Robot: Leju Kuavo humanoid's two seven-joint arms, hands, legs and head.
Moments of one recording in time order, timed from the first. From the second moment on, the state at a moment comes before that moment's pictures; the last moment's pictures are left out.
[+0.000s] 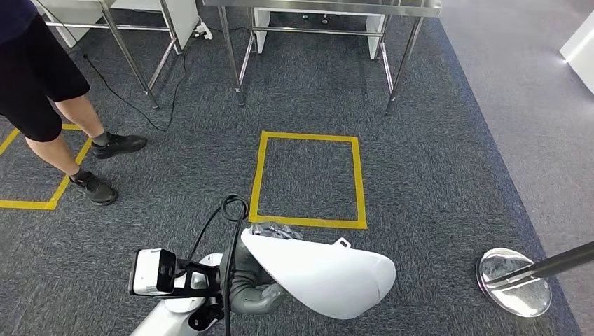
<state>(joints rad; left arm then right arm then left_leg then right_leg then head) -0.31 -0.06 -0.72 -1.60 0.26 -0.55 -0.51 -0.07 0.01 -1.02 -0.20 1.47 0.11 -0.13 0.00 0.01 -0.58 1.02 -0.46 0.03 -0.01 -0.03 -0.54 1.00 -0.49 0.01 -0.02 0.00</state>
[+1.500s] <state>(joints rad) -0.29 -0.06 -0.71 -1.62 0.26 -0.56 -0.52 -0.07 0.01 -1.07 -0.20 1.40 0.13 -0.13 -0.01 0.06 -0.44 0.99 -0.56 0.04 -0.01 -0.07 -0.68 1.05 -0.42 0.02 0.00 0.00</state>
